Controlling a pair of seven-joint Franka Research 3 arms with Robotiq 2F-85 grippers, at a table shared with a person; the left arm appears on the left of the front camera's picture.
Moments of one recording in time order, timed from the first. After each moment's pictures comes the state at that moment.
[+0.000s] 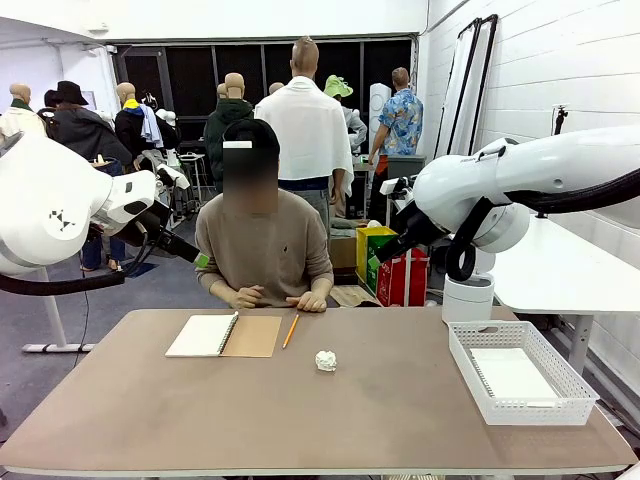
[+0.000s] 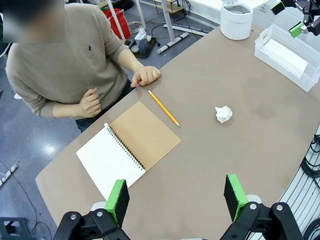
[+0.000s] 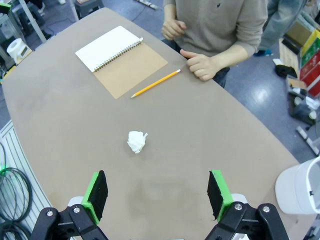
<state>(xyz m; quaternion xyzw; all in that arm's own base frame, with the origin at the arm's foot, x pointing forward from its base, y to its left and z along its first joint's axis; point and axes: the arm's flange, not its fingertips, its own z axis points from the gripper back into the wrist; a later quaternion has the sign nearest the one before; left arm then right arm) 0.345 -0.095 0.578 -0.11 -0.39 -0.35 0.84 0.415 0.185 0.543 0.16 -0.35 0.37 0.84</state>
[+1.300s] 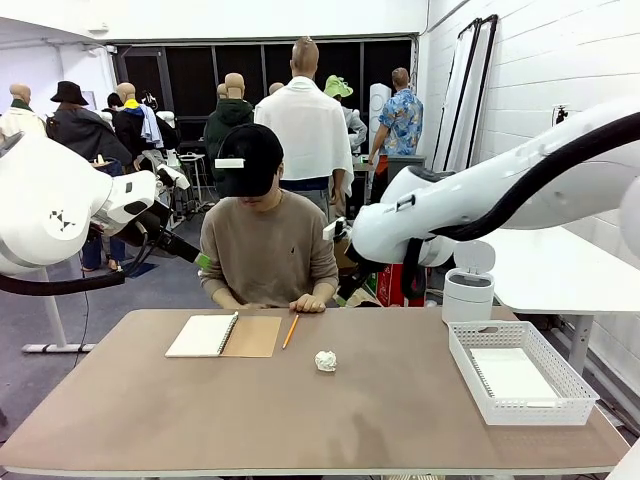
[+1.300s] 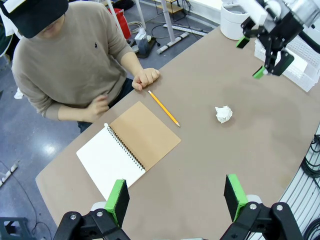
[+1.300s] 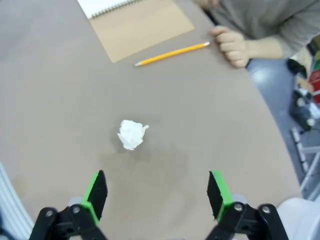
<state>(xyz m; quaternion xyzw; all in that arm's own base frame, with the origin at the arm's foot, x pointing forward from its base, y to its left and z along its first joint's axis) 0.345 -0.095 0.578 -0.11 -0.39 -0.35 0.84 0.473 0.292 0.460 0.07 -0.25 0.49 0.83</state>
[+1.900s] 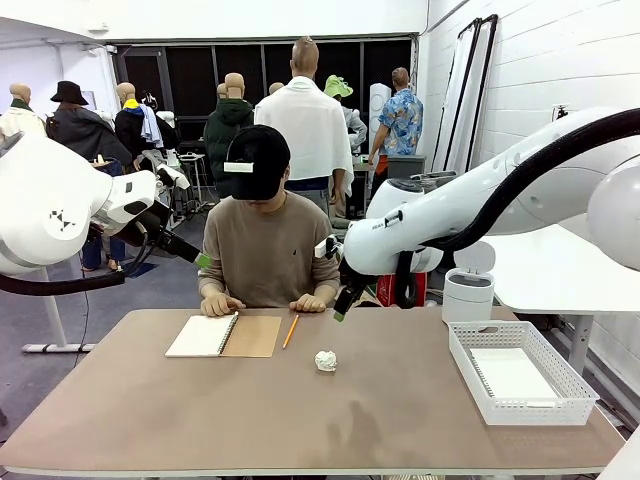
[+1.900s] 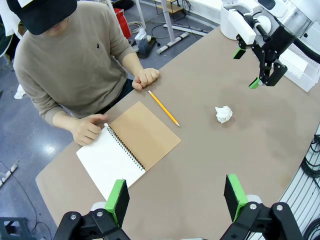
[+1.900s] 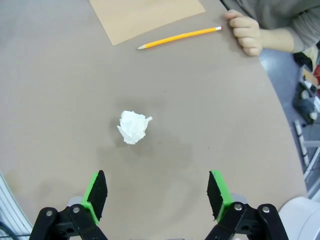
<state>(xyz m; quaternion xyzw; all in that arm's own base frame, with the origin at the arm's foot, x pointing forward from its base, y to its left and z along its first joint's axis) 0.345 -0.095 0.578 -0.11 -0.39 -0.35 0.84 0.478 0.302 0.439 0.05 -0.21 0.50 0.84</state>
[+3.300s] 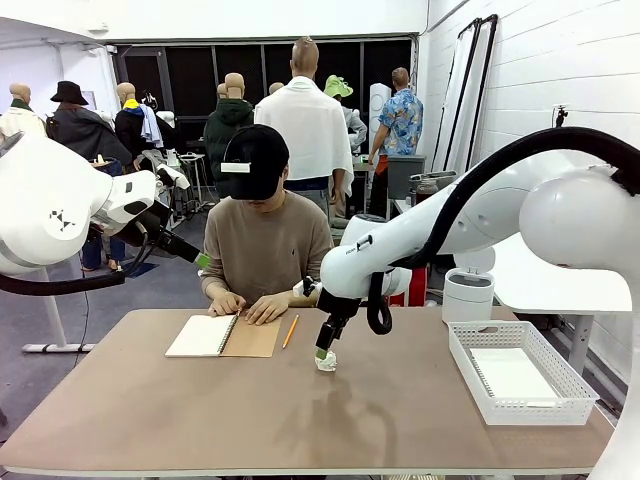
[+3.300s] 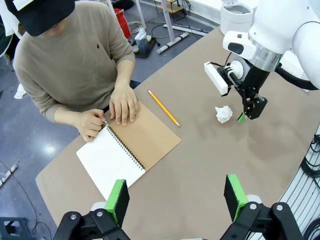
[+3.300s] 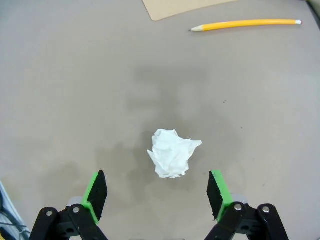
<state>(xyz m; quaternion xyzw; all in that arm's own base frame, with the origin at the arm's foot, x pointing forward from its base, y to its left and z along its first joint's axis) 0.345 -0.095 0.578 -0.11 -0.39 -0.35 0.84 0.503 0.351 0.349 0.09 -0.11 0.54 0.83</state>
